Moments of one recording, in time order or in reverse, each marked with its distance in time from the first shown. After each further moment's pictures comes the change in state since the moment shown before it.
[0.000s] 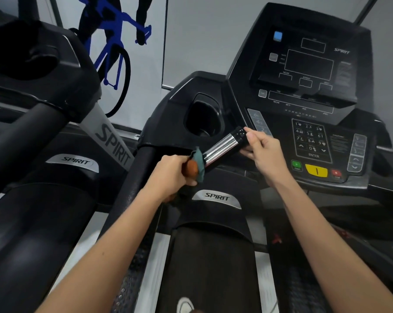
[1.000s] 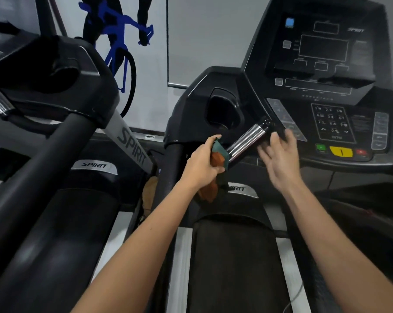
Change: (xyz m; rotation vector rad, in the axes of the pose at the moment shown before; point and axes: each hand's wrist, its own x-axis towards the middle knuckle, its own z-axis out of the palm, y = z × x) left_hand -0.008 0.001 -0.014 -0.213 -0.046 0.039; right_hand -0.043 -0.002 0.043 0.577 0.299 0.166
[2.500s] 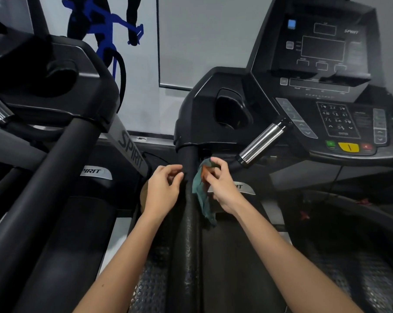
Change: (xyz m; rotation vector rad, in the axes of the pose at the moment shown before) left_hand -0.049 -0.095 -0.062 -0.112 0.303 -0.068; right_hand -0.067 0.095 0.101 -0.349 -0.264 0.295
